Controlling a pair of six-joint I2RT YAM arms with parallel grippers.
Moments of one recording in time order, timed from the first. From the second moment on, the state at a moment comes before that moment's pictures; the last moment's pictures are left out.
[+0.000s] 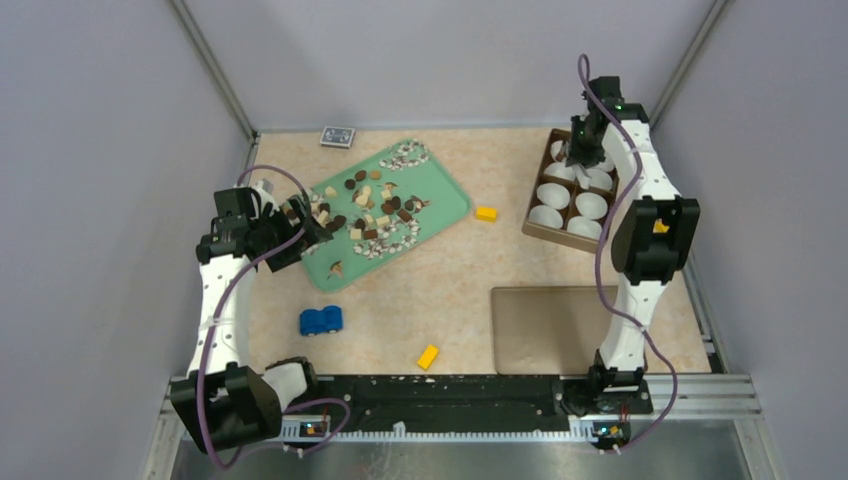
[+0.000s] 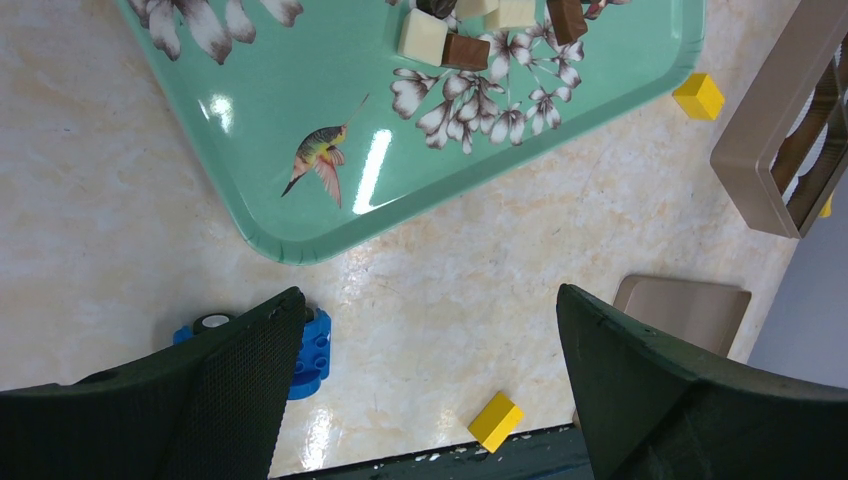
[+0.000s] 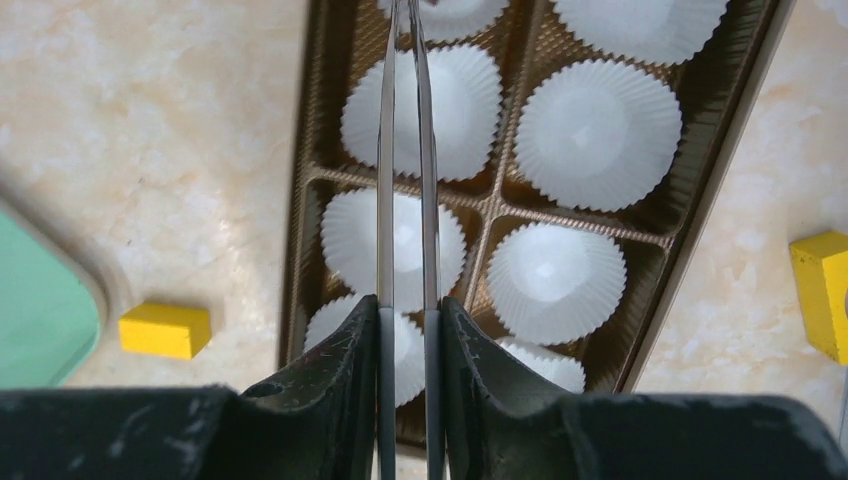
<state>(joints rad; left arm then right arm) 0.23 1.11 1.01 -0.80 0.43 -0.37 0.02 2.10 2.03 -0.93 0.03 0.18</state>
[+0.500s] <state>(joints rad) 0.23 1.11 1.01 -0.81 0.43 -0.37 0.38 1.69 1.65 -0.77 0.02 0.18</state>
